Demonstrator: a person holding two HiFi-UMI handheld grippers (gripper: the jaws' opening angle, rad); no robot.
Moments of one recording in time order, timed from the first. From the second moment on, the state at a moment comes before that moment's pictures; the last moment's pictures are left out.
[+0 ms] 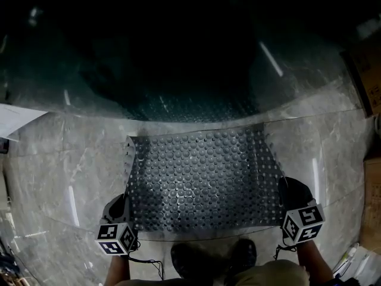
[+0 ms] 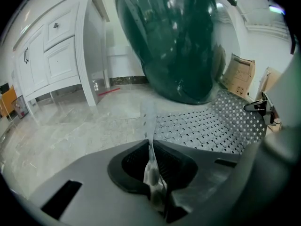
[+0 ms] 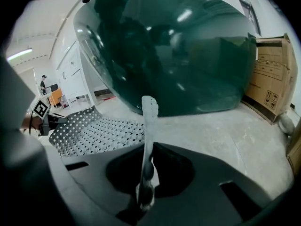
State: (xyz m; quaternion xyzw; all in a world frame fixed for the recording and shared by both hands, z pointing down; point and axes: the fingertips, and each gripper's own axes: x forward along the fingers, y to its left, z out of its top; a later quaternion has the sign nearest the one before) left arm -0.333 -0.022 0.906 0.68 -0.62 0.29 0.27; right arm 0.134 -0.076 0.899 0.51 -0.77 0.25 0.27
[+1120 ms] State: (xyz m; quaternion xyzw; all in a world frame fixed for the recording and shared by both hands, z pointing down) left arm -0.299 -0.015 0.872 0.71 -0.60 0.24 0.29; right arm 0.097 -0.061 0.857 0.50 -0.78 0.24 0.27
